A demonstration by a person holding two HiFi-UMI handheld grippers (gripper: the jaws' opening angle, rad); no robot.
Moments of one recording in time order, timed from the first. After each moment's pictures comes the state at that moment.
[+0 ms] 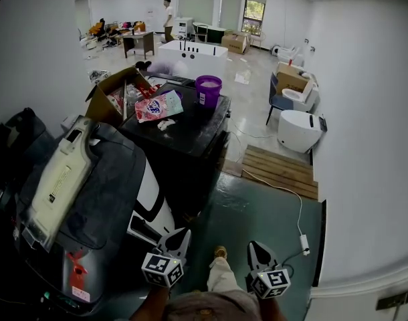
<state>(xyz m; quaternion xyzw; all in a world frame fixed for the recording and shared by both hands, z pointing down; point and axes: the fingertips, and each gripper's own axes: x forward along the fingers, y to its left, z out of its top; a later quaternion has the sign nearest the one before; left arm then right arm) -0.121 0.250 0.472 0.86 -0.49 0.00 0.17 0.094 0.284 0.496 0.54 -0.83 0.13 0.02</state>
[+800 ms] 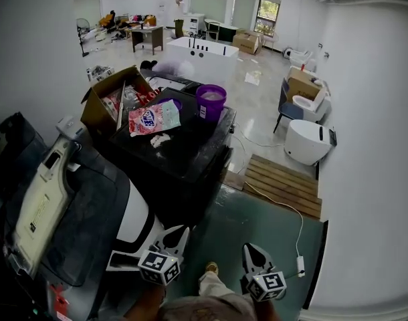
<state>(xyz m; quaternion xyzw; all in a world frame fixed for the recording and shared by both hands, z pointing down) -0.096 0.089 0.457 0.84 -0.51 -0.01 0.17 0.107 0.119 0.489 0.50 -0.85 0.15 0.02</state>
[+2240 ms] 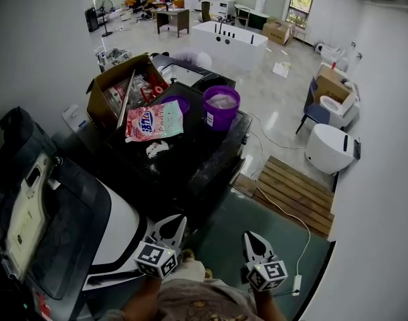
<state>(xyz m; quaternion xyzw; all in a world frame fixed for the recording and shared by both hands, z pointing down) -0.083 -0.084 0.458 0.80 -0.58 0.01 0.16 0.122 -0.094 0.499 0.43 -0.88 0.19 0.01</state>
